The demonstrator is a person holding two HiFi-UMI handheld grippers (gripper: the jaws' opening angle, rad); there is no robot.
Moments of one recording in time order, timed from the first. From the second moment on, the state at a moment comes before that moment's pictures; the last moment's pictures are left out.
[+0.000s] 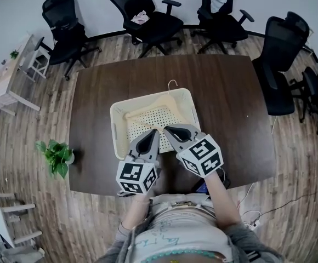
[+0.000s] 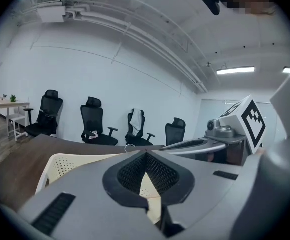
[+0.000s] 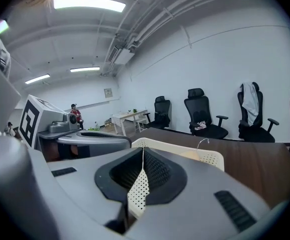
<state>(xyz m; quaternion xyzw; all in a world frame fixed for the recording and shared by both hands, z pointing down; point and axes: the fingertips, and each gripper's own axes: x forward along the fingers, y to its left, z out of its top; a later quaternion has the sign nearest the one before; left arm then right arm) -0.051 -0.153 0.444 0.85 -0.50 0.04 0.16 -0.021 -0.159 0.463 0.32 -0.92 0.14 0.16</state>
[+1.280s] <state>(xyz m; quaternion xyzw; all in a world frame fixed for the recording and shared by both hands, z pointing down) -0.057 -0.156 0.380 0.86 -0.50 -0.01 0.10 -0.019 -0.159 0.377 0.38 -0.92 0.02 0.06</state>
